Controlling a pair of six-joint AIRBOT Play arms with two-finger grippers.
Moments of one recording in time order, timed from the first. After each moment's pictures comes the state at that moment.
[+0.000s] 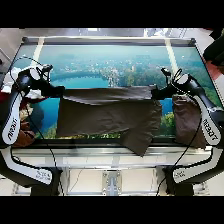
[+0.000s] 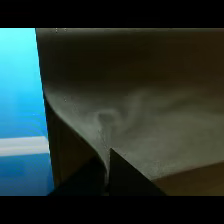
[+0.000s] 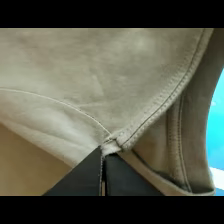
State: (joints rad) left arm 0.09 -1.66 1.41 1.34 -1.13 -1.40; right arm -0.09 -1.65 1.30 -1.12 1.02 1.19
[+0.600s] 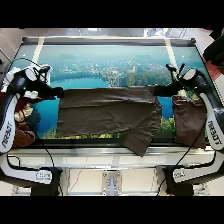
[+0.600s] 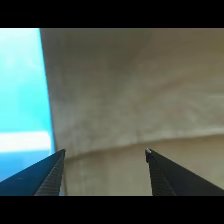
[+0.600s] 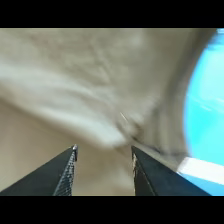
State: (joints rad) left arm 0.11 -1.55 1.37 1.34 -1.16 -1.40; right arm -0.13 -1.57 1.40 -1.19 1.20 1.24
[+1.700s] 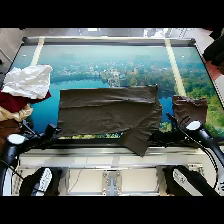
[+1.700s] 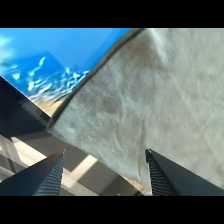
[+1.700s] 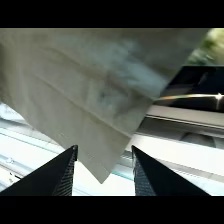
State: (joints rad) left arm 0.45 -0.73 0.26 0.95 -0.91 -1.70; right arm -0.19 -0.99 0.39 -0.92 1.20 1.29
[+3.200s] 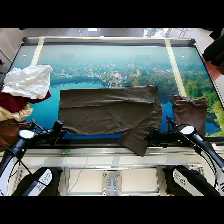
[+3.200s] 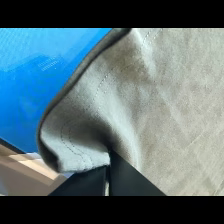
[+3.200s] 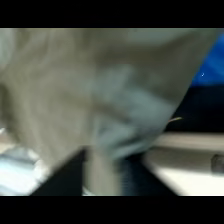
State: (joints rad) left arm 0.29 -0.93 0.25 0.83 -0.72 -1.68; right arm -0.14 -1.00 0.29 -0.80 0.97 1.38
